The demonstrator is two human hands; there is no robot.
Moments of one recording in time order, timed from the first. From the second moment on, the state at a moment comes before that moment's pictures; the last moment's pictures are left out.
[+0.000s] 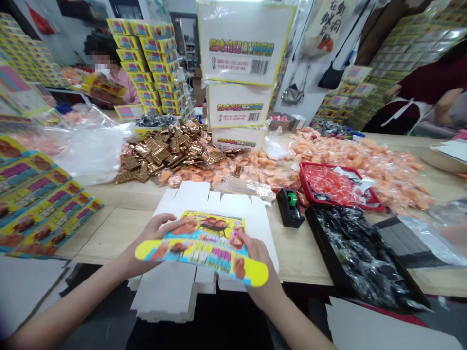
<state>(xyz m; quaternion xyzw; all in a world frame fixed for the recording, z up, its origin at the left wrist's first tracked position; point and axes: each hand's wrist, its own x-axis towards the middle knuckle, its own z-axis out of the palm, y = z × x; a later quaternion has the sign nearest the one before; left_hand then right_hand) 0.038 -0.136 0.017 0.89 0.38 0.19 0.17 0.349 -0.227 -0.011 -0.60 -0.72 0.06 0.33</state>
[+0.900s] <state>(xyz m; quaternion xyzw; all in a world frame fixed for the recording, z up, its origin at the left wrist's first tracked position) 0.073 -0.089 0.014 0.64 0.39 0.31 0.58 0.388 -0.122 0.107 -0.62 -0.69 0.28 0.26</state>
